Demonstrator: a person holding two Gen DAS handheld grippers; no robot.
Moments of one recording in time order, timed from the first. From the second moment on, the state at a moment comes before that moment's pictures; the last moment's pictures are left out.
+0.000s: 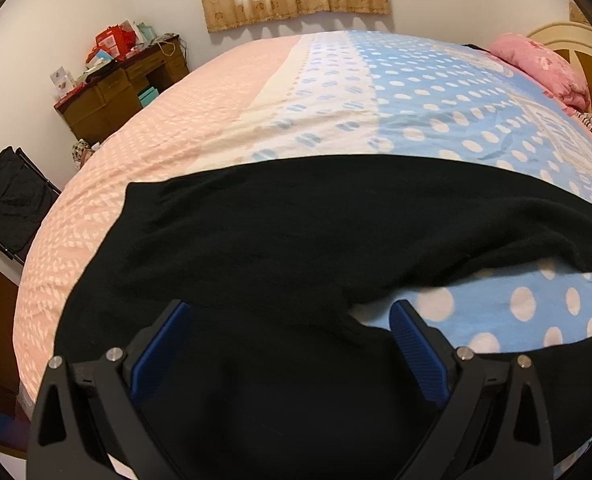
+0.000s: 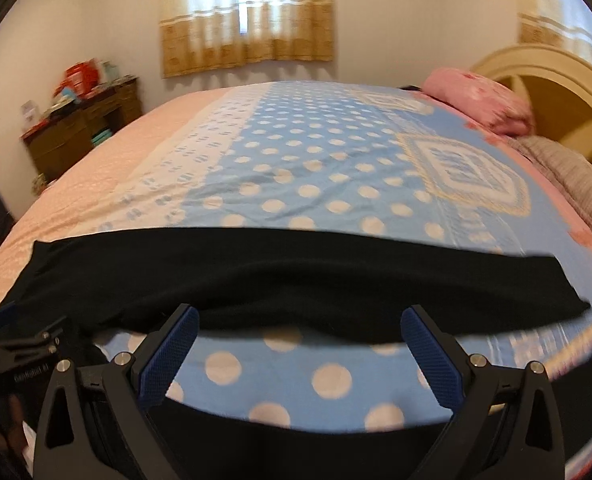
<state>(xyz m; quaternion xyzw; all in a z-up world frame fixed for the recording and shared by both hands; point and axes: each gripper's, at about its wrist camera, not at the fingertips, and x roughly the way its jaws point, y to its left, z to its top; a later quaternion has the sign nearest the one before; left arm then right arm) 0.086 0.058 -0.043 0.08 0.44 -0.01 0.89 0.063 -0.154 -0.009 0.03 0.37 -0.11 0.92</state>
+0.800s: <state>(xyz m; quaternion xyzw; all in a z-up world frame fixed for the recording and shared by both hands) 0.193 0.134 -0.078 -0.03 0.51 0.05 0.86 0.251 -0.140 -0.092 -0.05 0.50 0.11 0.86</state>
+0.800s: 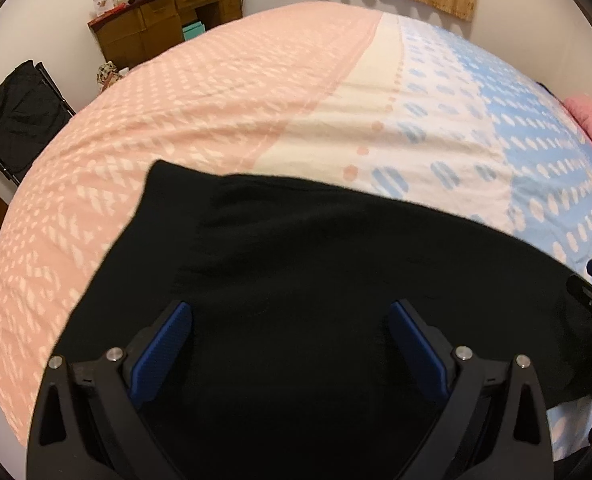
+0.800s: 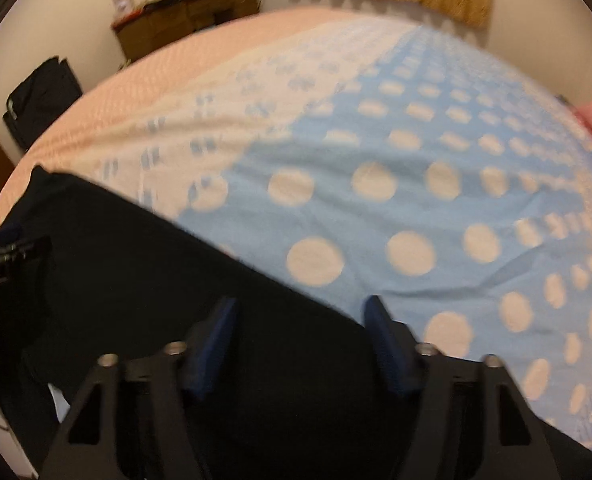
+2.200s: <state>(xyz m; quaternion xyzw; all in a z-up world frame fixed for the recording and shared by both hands) 0.214 0.155 -0.050 -0.17 0.51 0.05 0.84 0.060 -0.083 -0.084 -0.08 0.42 0.19 0.89</state>
